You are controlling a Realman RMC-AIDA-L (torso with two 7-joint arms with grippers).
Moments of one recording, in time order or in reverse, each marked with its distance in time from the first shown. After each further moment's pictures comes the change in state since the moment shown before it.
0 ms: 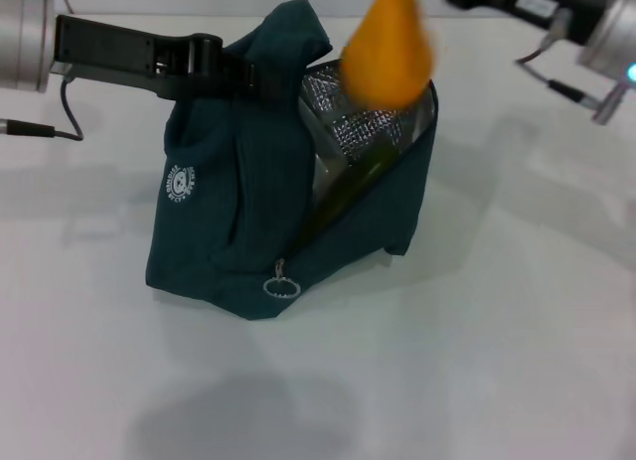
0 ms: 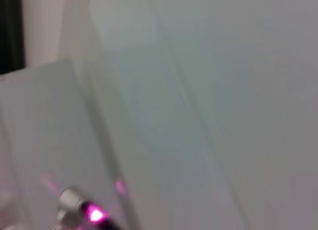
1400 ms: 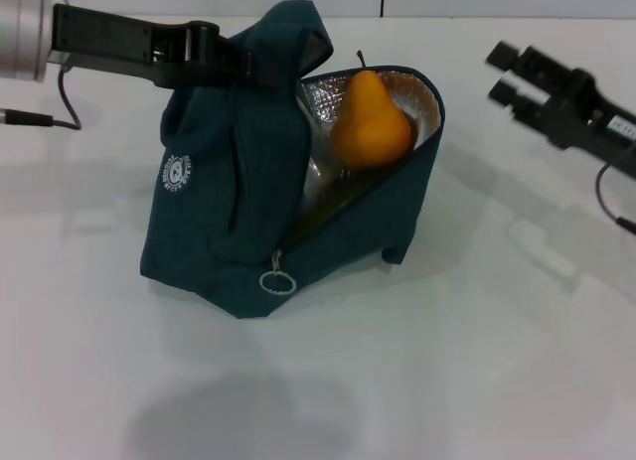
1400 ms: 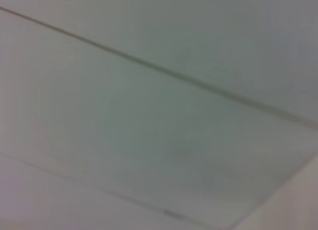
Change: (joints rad) left arm -0.010 0.012 -0.004 -0.015 -0.006 -0.018 0.010; right arm -0.160 -0.024 -0.072 0.266 0.170 0.010 0.540
